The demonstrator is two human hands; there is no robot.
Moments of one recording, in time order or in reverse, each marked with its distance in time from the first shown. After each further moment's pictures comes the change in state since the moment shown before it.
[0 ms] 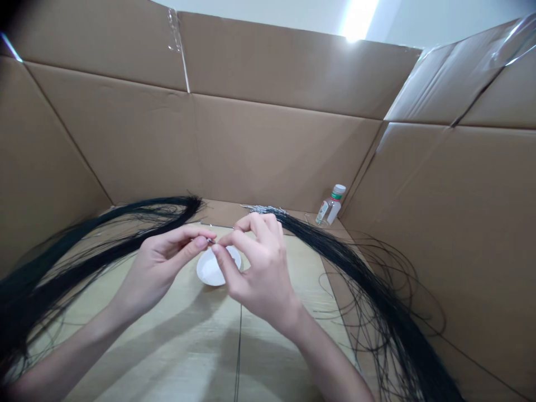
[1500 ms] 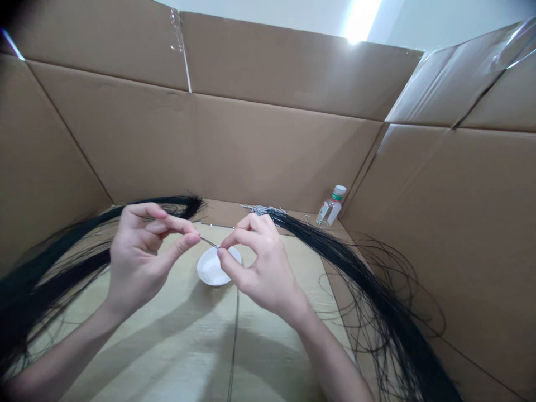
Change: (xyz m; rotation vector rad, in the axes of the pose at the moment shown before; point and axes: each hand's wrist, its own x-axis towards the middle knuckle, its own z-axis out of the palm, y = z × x) left_hand 0.003 -0.010 -0.007 0.042 0.299 0.350; right_hand 0.006 0.006 -0.009 0.133 -0.225 0.153
